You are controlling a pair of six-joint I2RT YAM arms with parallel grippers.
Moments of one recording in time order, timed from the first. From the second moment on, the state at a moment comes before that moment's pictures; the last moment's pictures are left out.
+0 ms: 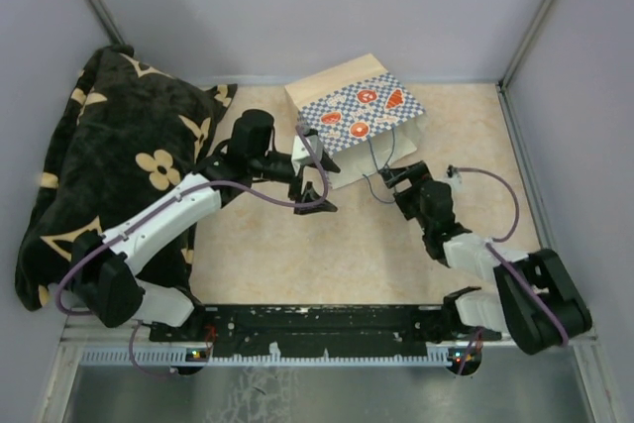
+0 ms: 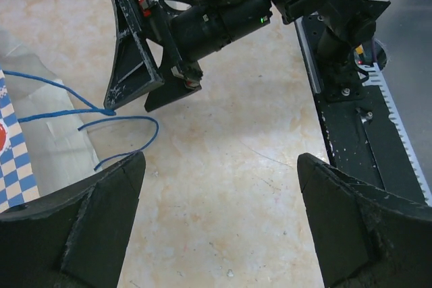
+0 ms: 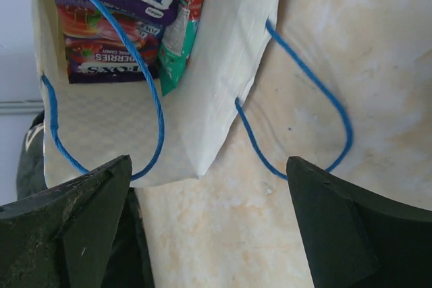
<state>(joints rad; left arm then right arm) -0.67 1.39 1.16 -0.15 0.93 0.37 0.32 1.17 0.30 0.53 0.12 1.18</state>
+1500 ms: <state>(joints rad) -0.87 1.86 1.49 -0.02 0.01 0.79 -0.05 0.79 0.29 0.25 -0.02 1.00</state>
